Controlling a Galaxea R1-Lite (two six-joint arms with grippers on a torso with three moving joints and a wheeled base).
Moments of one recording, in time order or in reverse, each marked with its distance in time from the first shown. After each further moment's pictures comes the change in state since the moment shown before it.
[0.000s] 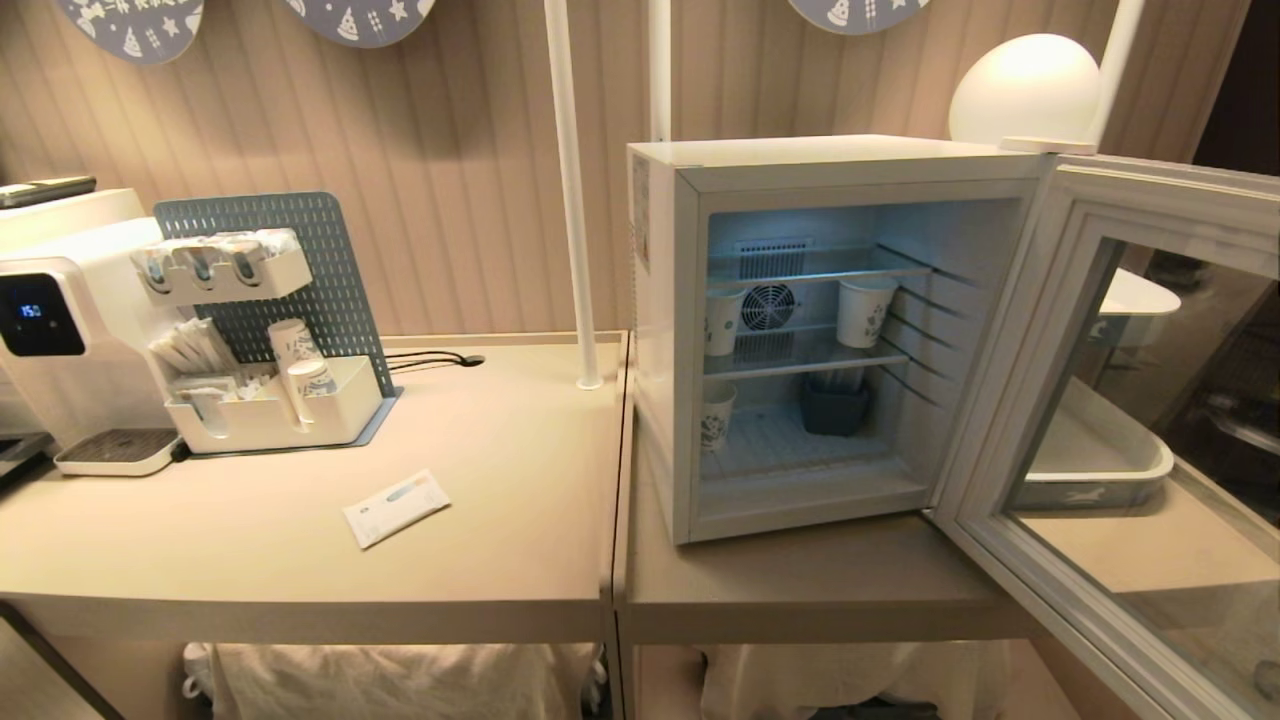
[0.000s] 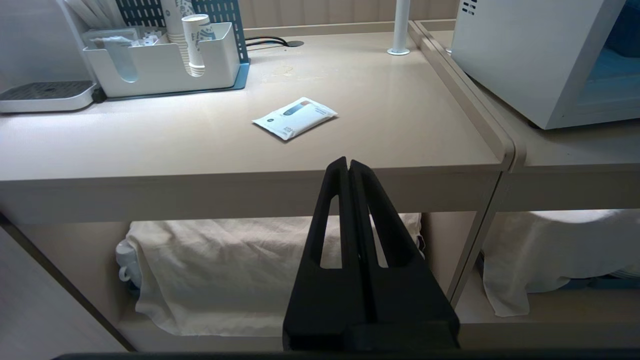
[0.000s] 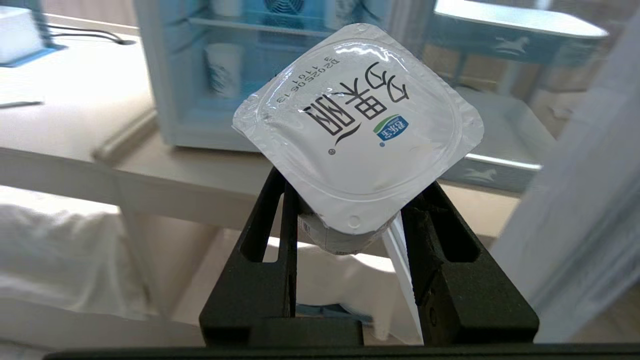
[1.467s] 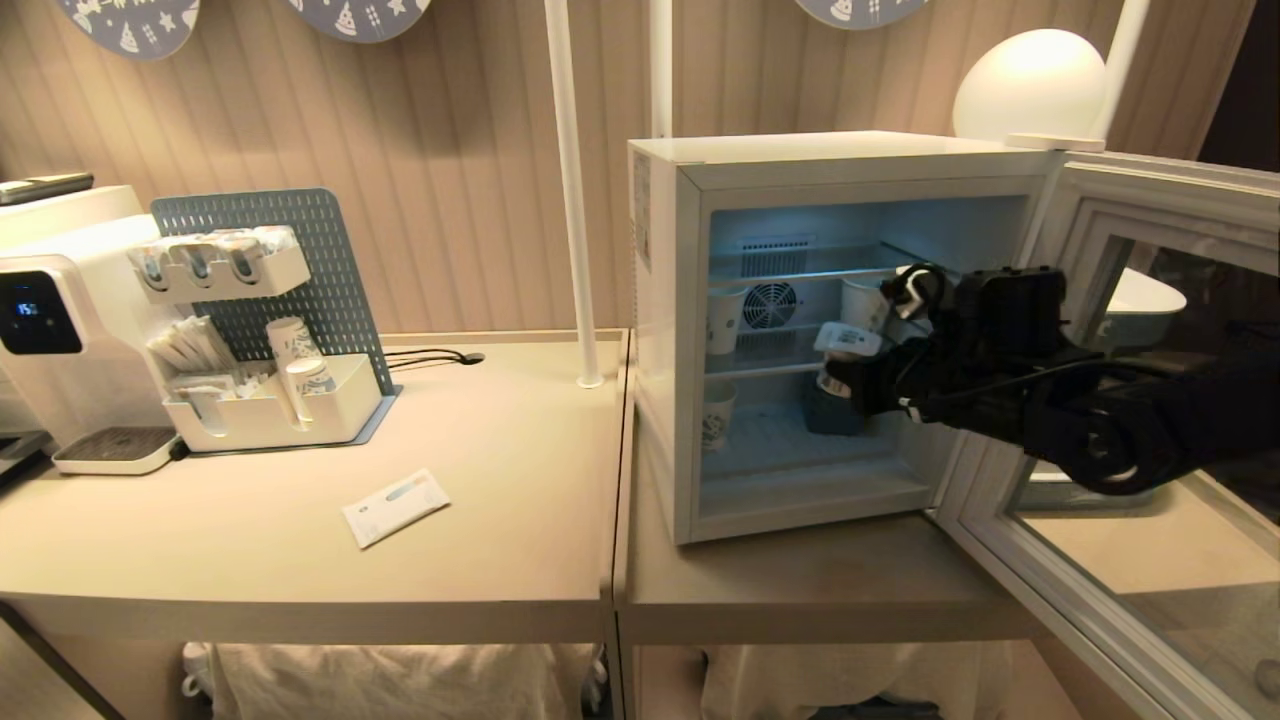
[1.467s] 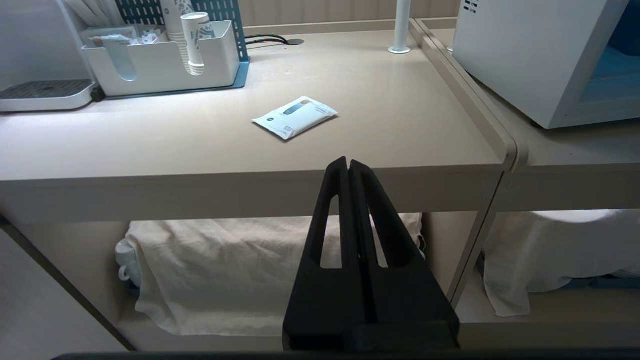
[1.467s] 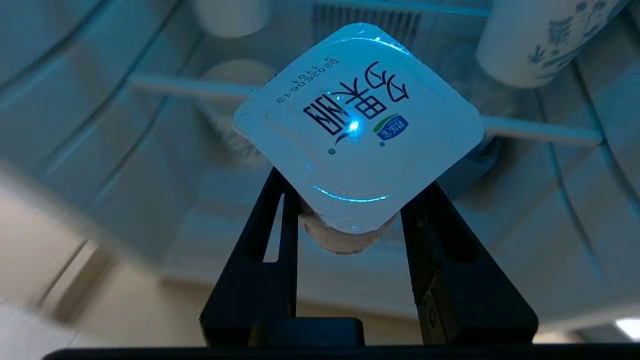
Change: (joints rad) left arm 0.000 0.000 0.000 0.000 0.000 -0.001; right arm 0.272 1.852 -0.842 -0.685 -0.148 0.094
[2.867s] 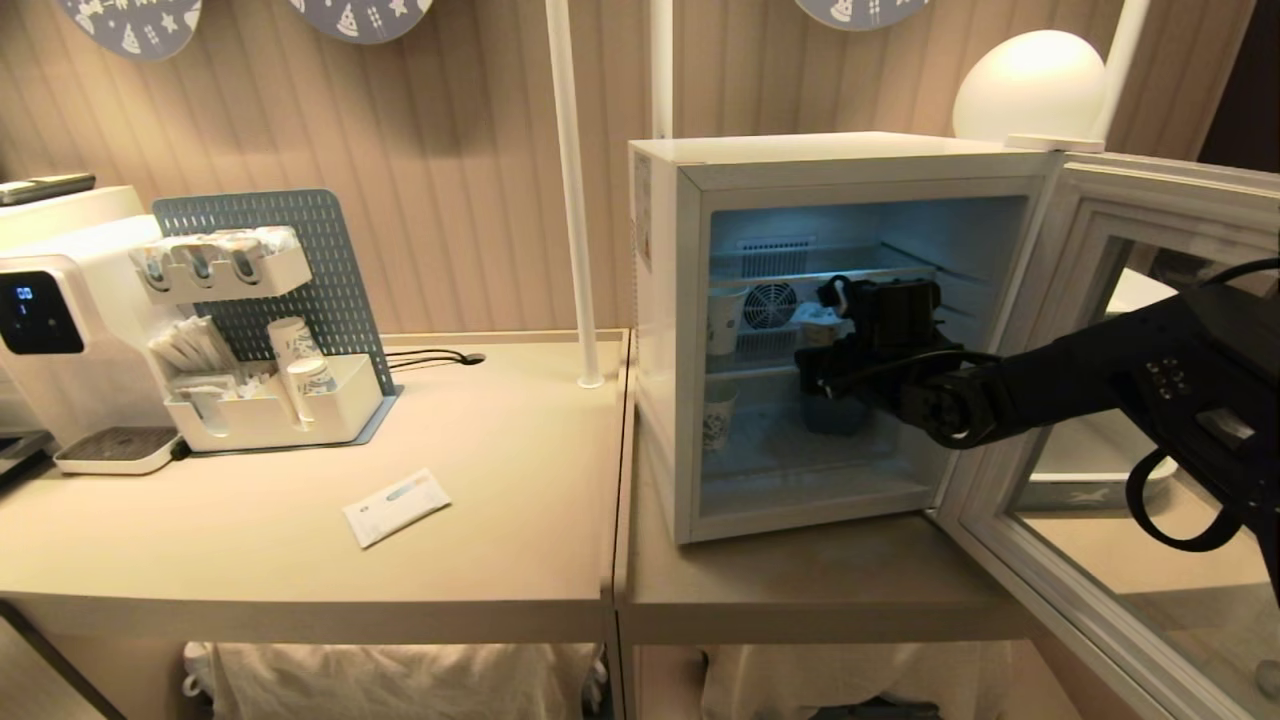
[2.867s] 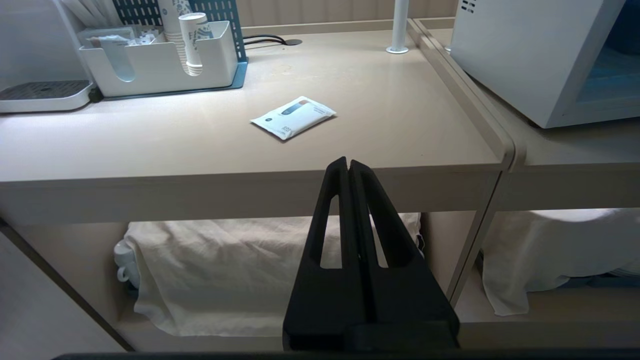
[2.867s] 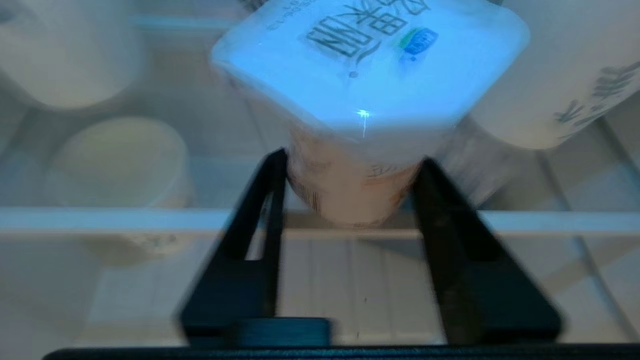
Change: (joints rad) left arm -0.001 0.000 0.000 0.000 0.000 0.000; right arm -0.001 0.318 -0.406 0.113 -0.196 0.012
